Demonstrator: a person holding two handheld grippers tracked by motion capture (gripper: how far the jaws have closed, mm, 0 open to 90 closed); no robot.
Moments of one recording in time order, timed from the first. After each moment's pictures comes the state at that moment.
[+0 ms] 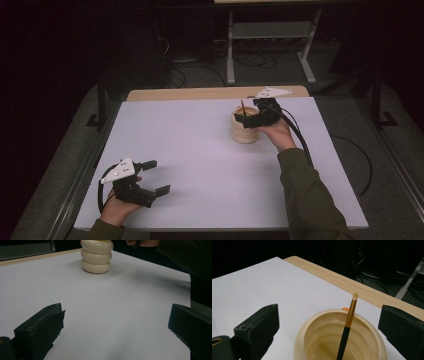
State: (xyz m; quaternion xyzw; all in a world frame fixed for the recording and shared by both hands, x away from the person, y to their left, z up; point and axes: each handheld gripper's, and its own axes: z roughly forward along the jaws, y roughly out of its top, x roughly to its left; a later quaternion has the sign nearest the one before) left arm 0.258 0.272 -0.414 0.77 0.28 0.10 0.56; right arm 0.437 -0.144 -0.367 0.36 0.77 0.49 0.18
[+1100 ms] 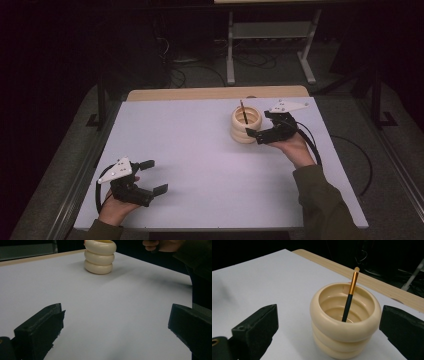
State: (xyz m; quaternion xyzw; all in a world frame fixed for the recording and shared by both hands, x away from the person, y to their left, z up) left arm 0.257 0.279 -0.414 0.76 0.29 0.11 0.57; right arm 0.387 -0.175 -0.369 0.35 0.78 0.49 0.18
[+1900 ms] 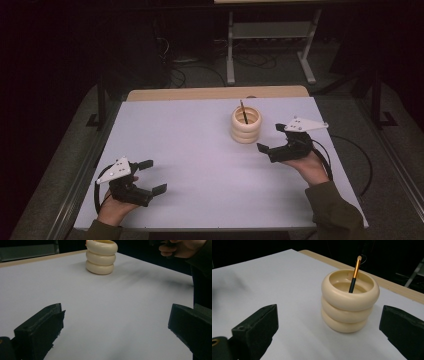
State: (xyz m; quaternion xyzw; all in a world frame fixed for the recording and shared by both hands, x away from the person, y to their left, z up) left arm 0.256 0.281 -0.413 0.76 0.29 0.11 0.57; right arm 0.335 -0.201 -0.376 0.34 0.78 0.50 0.19
